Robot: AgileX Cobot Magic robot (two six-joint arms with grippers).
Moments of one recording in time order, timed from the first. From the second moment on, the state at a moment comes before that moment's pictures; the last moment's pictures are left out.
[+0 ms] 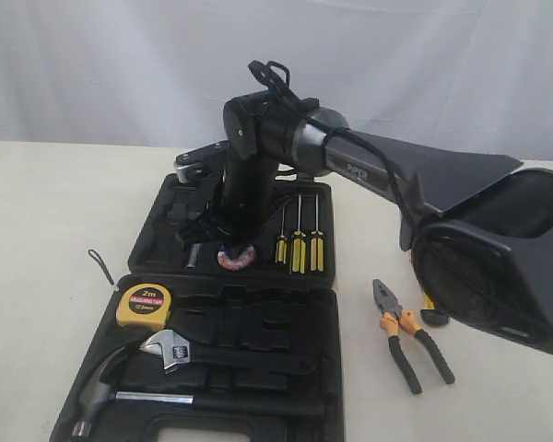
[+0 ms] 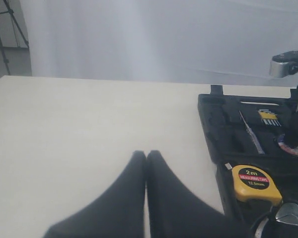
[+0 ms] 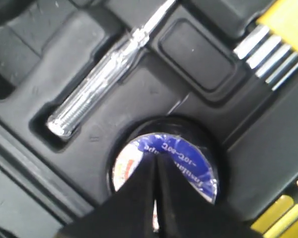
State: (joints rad) left arm -0.02 0.00 0.00 -0.02 0.27 -0.03; right arm 0.24 2.49 -2.20 0.05 1.09 -0.04
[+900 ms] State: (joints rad) left arm -0.02 0.00 0.00 -0.02 0.27 -0.03; right arm 0.24 2.48 -2.20 0.01 1.07 -0.04
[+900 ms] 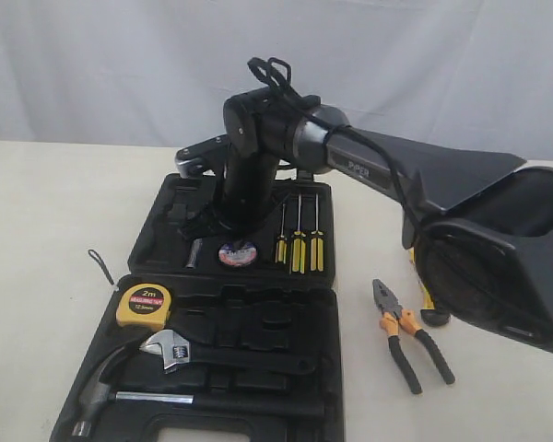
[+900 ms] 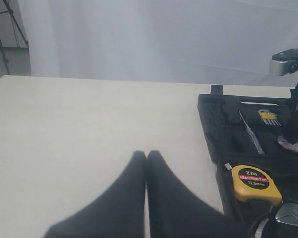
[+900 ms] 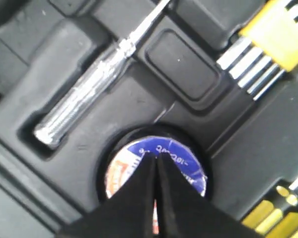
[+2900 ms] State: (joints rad) left arm -0.02 0.00 0.00 -0.02 0.27 -0.03; right arm -0.19 1.80 -1.24 0.03 0.86 -0.05
